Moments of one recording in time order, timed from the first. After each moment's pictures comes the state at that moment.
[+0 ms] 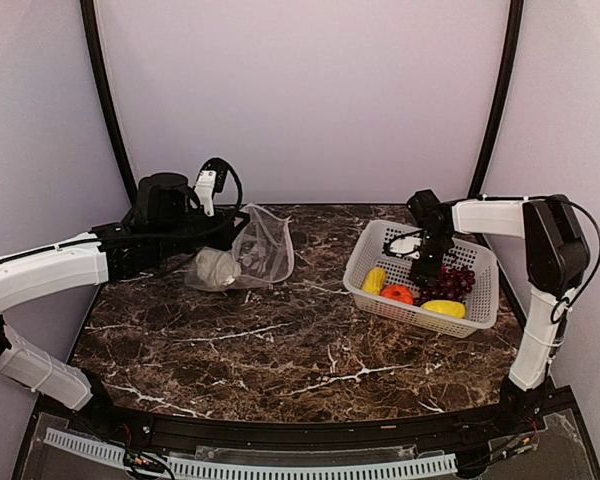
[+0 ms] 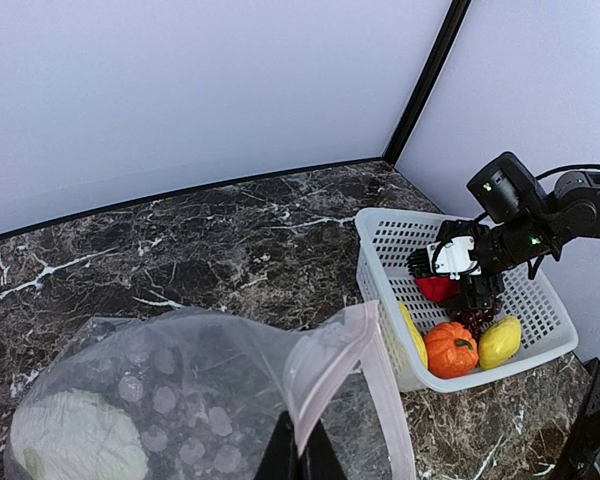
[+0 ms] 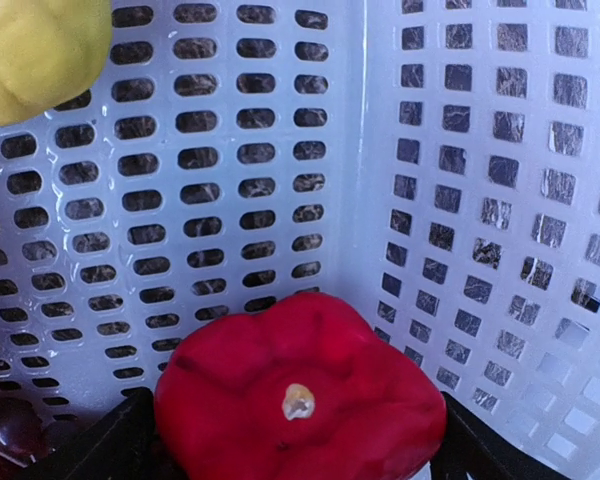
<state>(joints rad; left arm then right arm) -0.73 1.31 1.01 -0.03 -0.04 -0.30 0.34 1.89 1.33 -0.68 0.22 -0.89</state>
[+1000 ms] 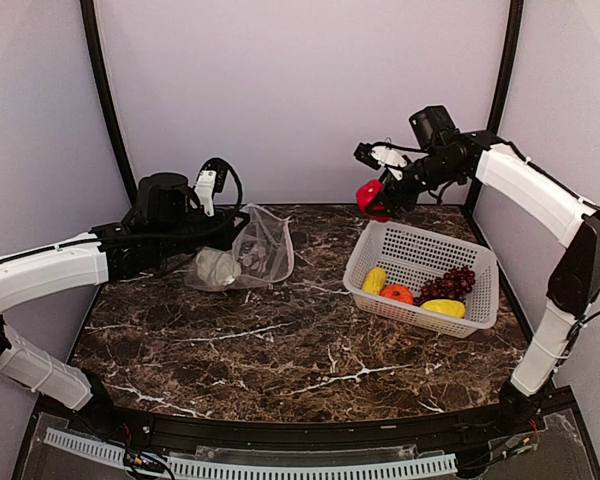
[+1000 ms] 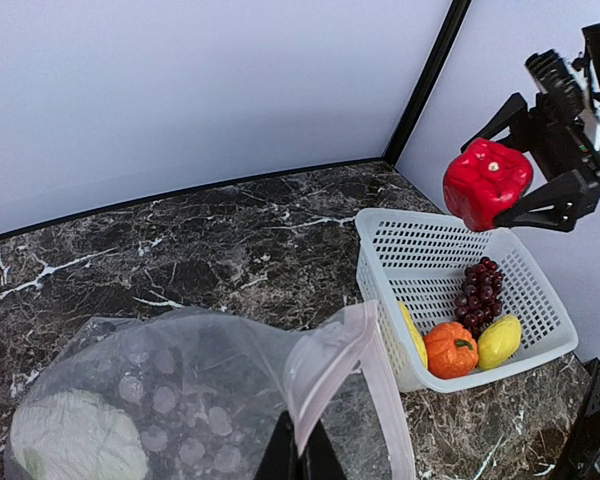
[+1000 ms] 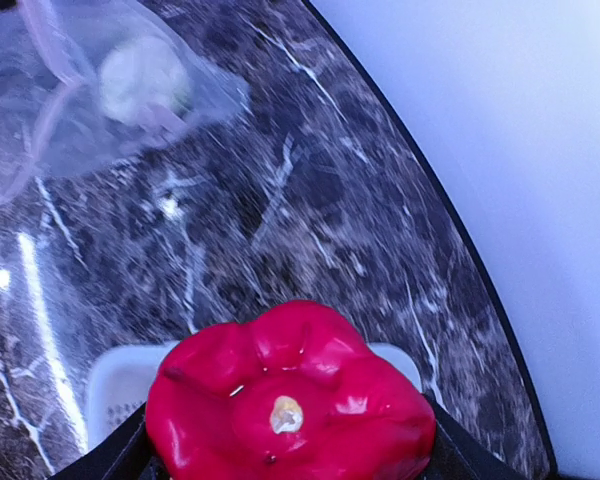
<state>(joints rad) -0.73 1.31 1.01 -0.03 -0.04 -0.30 0.46 1.73 1.77 -0.86 -0.32 -0.64</state>
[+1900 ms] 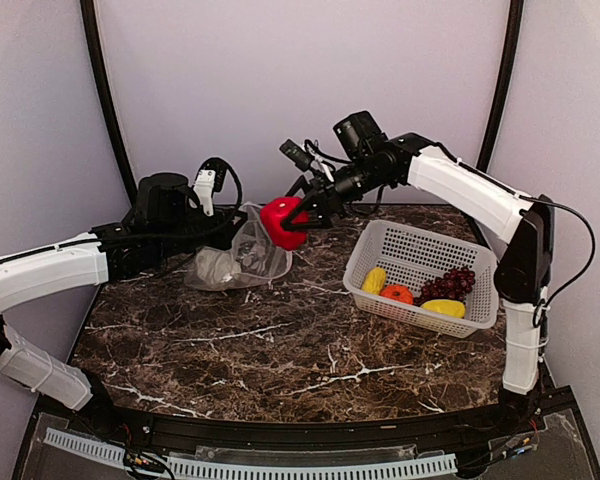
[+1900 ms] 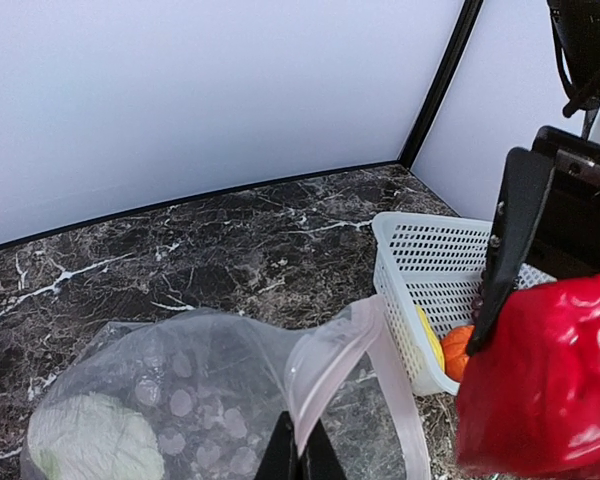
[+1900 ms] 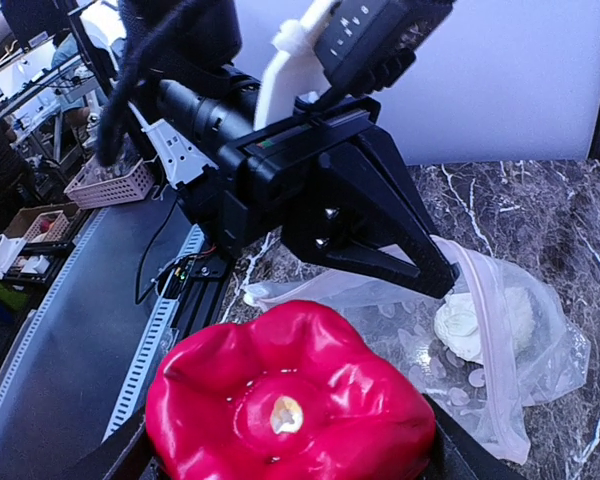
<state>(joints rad) -0.73 1.31 1.01 -0.03 -0.09 -0.28 0.71 2.04 2.11 -0.86 -1.07 -0.43</state>
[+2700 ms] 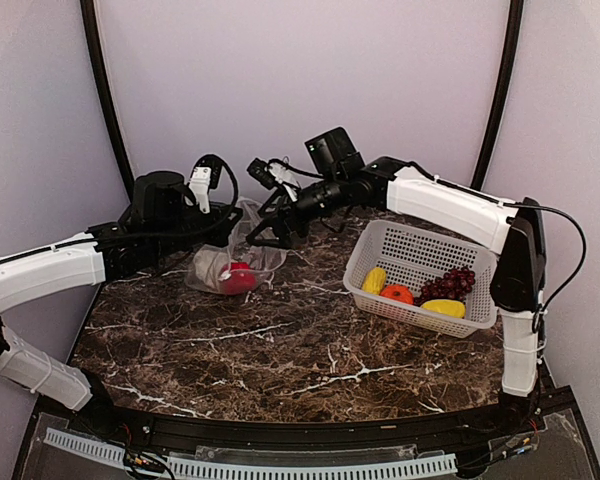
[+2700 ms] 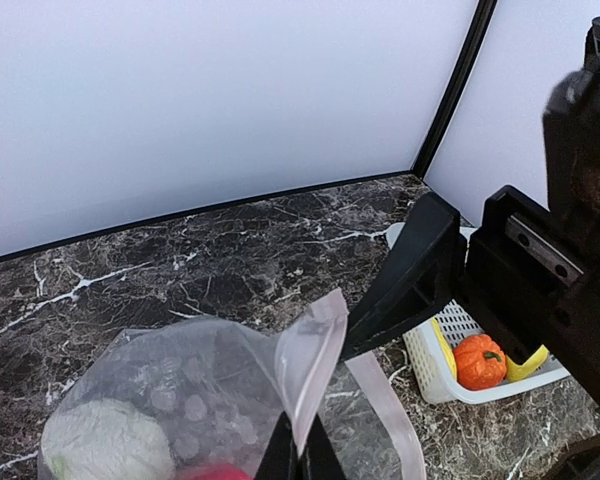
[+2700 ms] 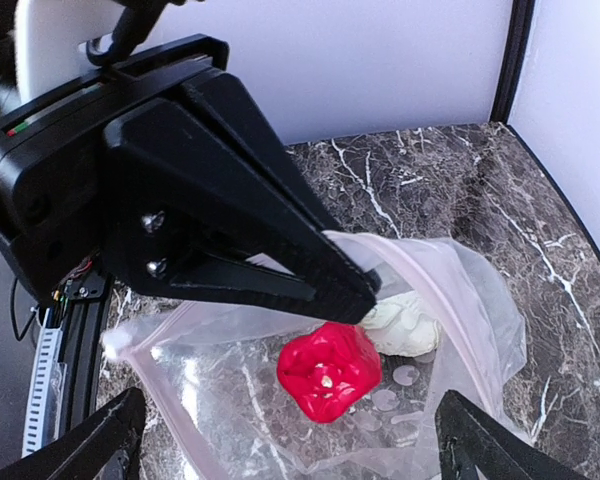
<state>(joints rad) -0.72 1.29 1.01 -0.03 -0.12 -0.26 0.84 2.05 1.98 -0.53 -0.63 -0.24</state>
